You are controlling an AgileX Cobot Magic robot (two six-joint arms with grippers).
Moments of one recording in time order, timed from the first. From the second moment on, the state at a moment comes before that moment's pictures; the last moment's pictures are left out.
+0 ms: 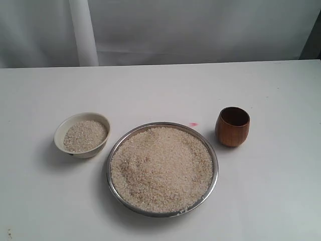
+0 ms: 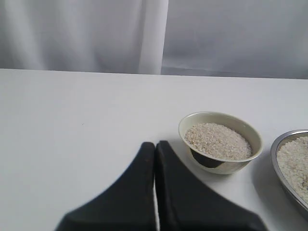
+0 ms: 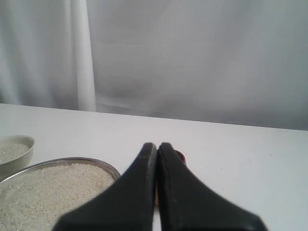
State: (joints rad) left arm -0.06 0.00 0.00 0.04 0.29 -0.12; right arm 0.31 0.01 0.00 0.01 0.10 0.01
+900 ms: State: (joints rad) left arm -0.06 0.00 0.00 0.04 0.29 -0.12; right arm 0.31 0.12 -0.14 -0.05 0.21 0.01
